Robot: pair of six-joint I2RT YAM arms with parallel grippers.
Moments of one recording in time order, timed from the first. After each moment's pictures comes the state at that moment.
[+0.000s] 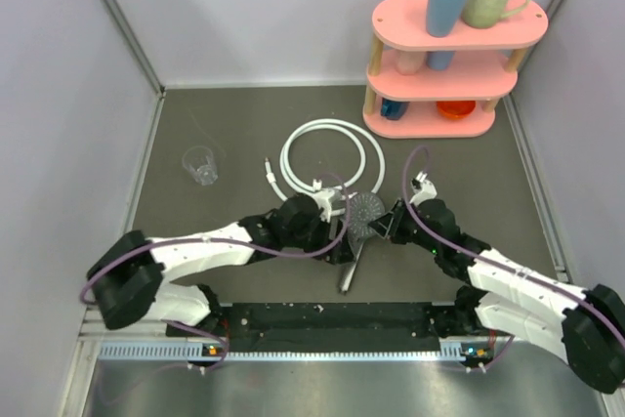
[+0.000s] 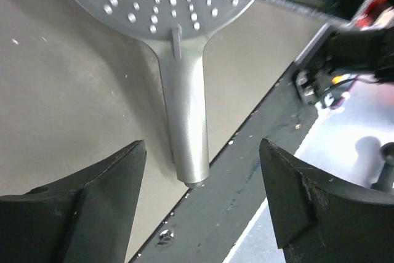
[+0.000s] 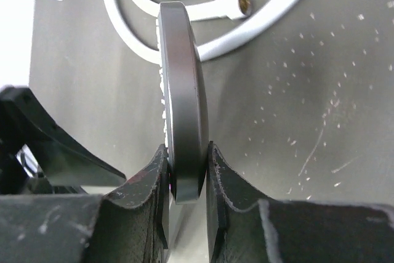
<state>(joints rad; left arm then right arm) -0.97 1.38 0.66 -0.01 0.29 -0.68 0.66 0.95 0.29 0.16 -0.03 0.83</state>
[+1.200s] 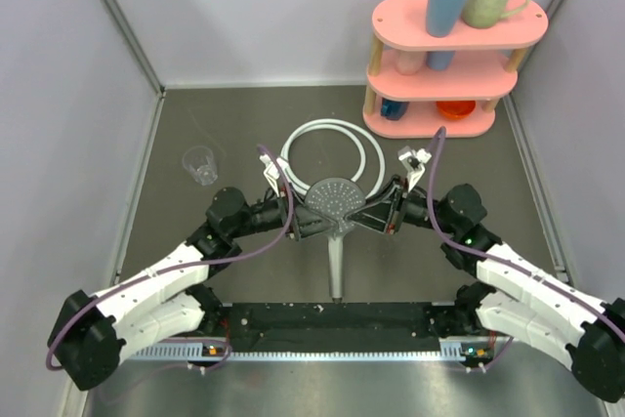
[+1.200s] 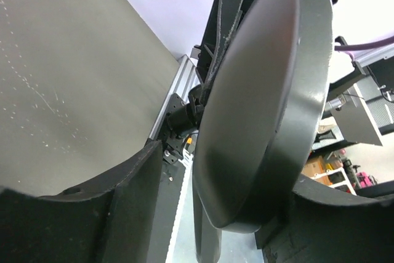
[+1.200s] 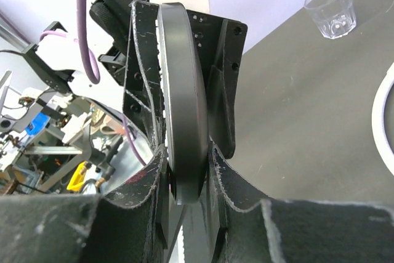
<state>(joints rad) -0.71 0.92 0.49 0.49 0.63 -0.95 0.66 0.84 0.46 0.57 -0.66 0.77</state>
